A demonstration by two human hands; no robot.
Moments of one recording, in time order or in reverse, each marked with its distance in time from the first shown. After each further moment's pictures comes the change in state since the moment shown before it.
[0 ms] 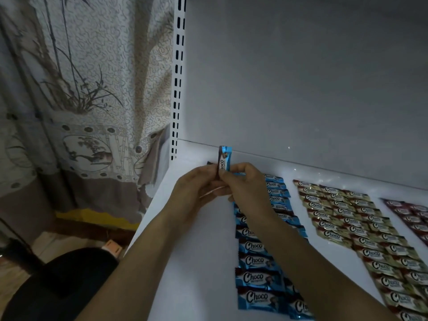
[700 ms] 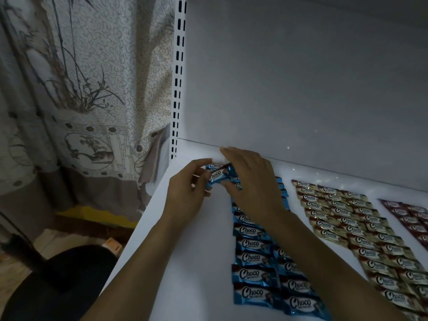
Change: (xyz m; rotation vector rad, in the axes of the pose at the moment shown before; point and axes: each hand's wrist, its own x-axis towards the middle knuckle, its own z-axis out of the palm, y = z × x) left_hand 0.005 -0.017 -0.012 0.636 0.212 0.443; right_hand 0.025 0.027 -0.028 -0.978 0.044 -0.887
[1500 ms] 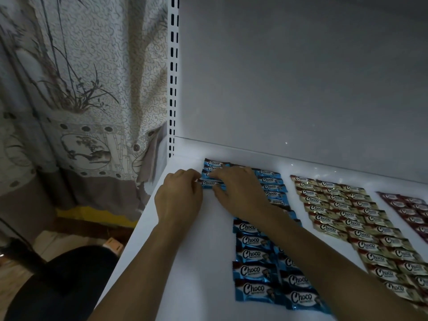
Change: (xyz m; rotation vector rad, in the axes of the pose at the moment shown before) left_hand -0.006 0.001 -0.002 0.747 0.063 -0.116; right_hand 0.000 -0.002 0.025 0.019 -0.252 0.037
